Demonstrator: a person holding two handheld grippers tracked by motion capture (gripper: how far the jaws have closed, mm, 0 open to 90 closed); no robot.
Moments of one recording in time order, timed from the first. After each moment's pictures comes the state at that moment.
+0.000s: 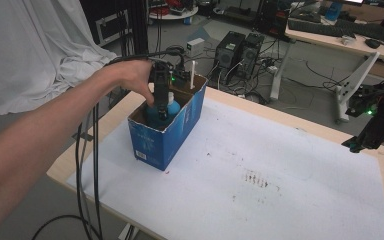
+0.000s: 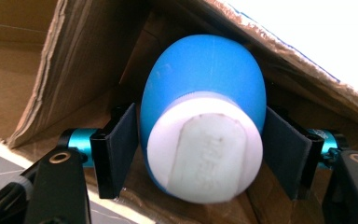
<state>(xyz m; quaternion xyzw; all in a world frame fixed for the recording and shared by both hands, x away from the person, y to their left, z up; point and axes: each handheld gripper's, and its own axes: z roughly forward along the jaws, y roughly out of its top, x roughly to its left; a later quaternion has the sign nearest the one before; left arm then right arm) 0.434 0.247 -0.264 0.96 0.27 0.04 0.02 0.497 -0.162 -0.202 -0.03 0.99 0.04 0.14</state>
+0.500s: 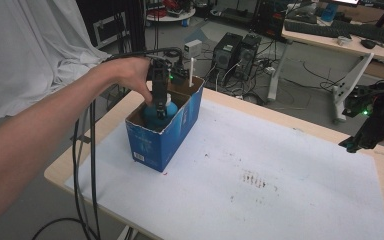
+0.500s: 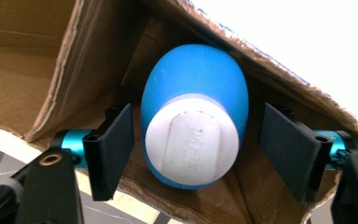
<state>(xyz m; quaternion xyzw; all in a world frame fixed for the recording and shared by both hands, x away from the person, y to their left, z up) 0.433 0.243 -0.252 0.96 0.27 0.04 0.02 0.495 -0.164 -0.201 -0.02 0.99 0.04 0.14</state>
